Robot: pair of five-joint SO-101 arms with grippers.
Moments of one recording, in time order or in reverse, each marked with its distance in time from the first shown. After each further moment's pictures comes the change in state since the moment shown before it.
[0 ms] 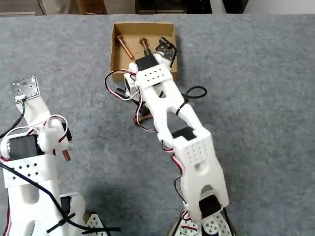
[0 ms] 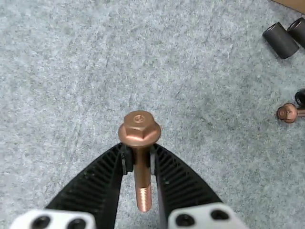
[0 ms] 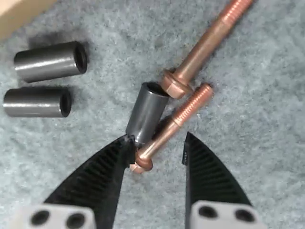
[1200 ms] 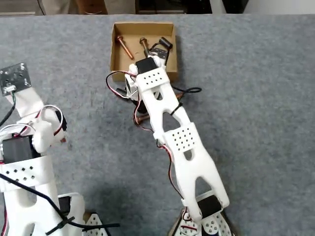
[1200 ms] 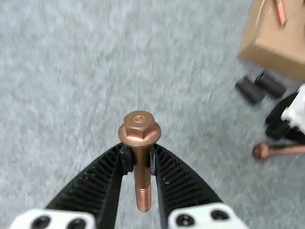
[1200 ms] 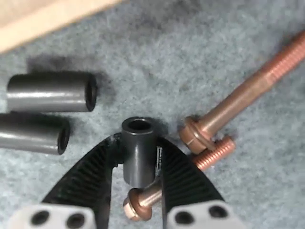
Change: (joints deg) left arm -0.9 0.0 -7.2 -5.8 0.0; right arm 1.1 24.4 -33.6 8.5 11.9
